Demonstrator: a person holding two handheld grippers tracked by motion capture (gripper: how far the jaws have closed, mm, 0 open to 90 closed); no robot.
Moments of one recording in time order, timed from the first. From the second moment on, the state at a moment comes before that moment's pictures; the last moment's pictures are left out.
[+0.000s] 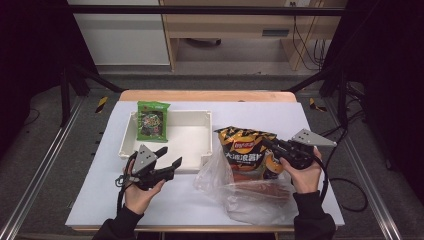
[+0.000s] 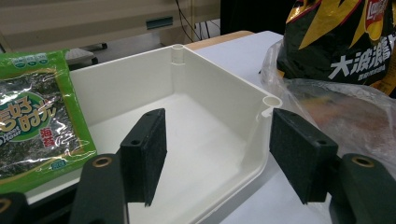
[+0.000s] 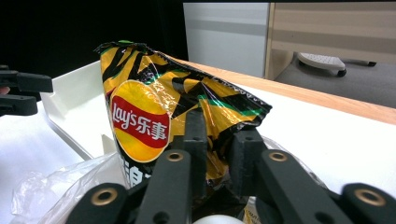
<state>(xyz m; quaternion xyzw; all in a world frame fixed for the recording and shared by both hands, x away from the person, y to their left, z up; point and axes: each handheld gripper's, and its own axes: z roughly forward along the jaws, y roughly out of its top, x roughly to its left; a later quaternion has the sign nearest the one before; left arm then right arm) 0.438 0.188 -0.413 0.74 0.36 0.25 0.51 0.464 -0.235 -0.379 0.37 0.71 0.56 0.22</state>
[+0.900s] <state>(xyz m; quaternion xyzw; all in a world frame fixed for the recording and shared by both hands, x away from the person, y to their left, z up) 0.438 0.188 -0.412 0.74 0.36 0.25 0.51 0.462 -0.230 -0.379 0.40 0.70 0.55 0.22</state>
